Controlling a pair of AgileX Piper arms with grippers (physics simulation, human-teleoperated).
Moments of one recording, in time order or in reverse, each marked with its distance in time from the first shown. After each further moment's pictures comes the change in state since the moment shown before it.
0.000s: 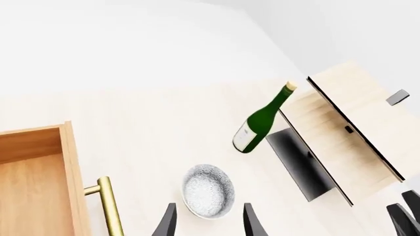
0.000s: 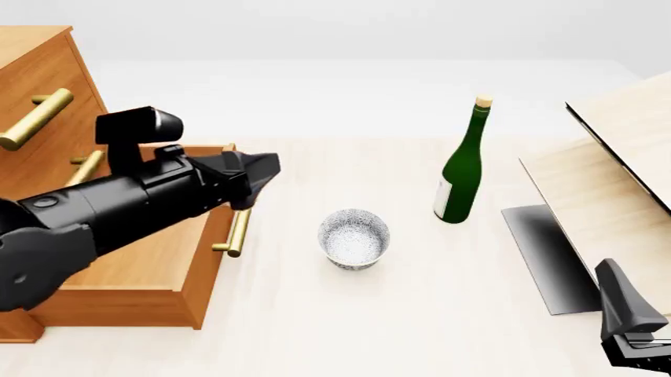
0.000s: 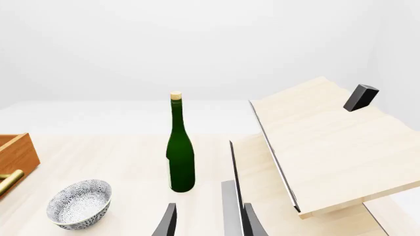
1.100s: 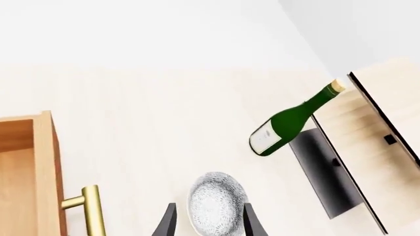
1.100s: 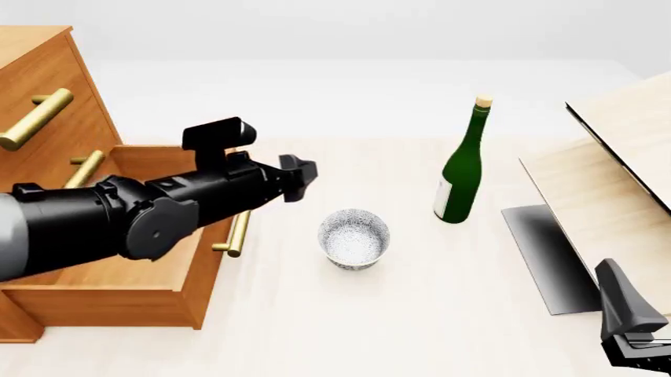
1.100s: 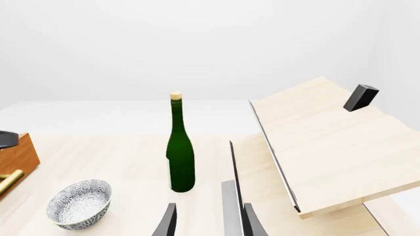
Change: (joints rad) left arm 0.018 0.370 -0.124 -0.129 -0.065; right arm 0.000 0.000 0.000 0.000 0.000
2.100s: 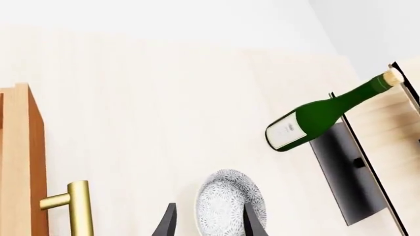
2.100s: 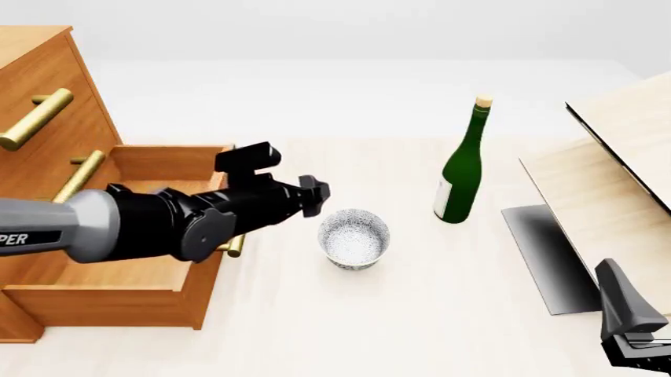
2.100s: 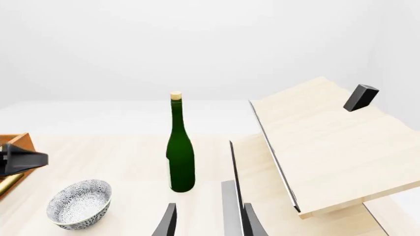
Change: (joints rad) left arm -0.002 0.207 -0.043 -0.072 -0.063; right arm 0.000 0.000 0.000 0.000 0.000
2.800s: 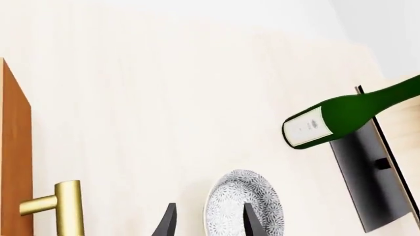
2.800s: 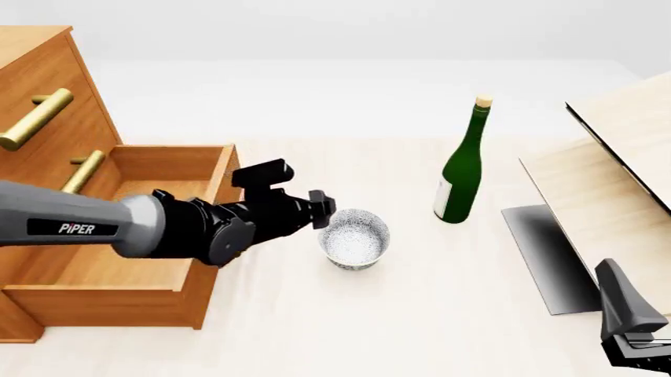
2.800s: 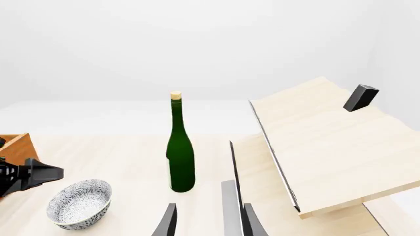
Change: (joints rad) left arm -0.002 0.145 -0.042 -0.035 -0.037; right arm 0.000 0.000 0.000 0.000 0.000
